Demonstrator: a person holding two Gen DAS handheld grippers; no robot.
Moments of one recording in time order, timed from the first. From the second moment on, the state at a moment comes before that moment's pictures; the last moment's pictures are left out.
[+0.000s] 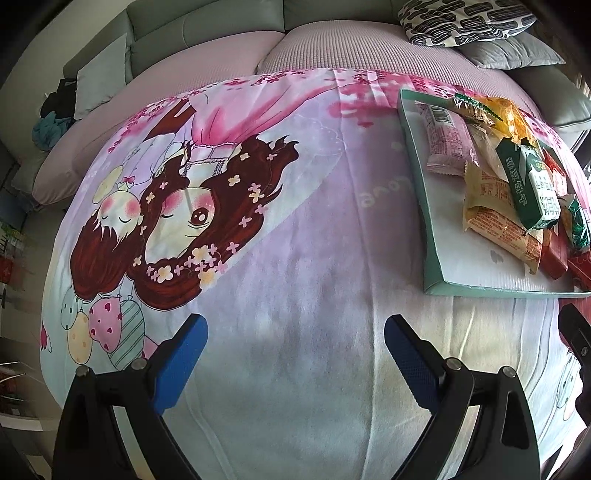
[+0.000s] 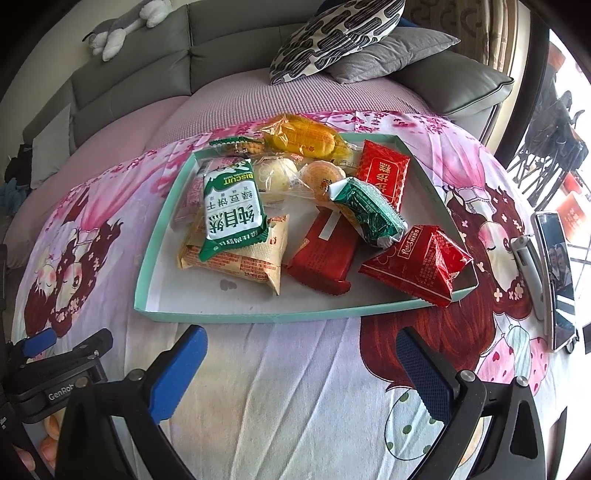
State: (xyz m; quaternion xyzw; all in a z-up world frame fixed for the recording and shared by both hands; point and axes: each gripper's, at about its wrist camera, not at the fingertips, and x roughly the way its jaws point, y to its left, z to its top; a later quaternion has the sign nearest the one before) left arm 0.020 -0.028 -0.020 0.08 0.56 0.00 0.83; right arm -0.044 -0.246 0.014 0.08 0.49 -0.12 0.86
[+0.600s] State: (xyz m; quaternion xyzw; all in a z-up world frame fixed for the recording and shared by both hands) left arm 0.021 -0.028 -0.021 0.07 0.56 0.00 0.83; right arm -0.043 -0.246 0.012 0.08 0.49 -0.12 0.86
